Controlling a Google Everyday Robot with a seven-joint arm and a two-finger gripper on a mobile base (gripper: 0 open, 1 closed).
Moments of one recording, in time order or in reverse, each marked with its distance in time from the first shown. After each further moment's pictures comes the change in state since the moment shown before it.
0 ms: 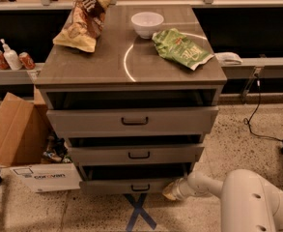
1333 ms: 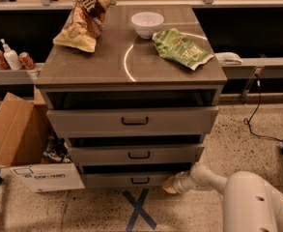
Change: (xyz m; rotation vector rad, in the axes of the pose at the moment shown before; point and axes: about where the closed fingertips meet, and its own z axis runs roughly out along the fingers) arm -0.021 -0.022 -0.011 -0.016 -0.055 -0.017
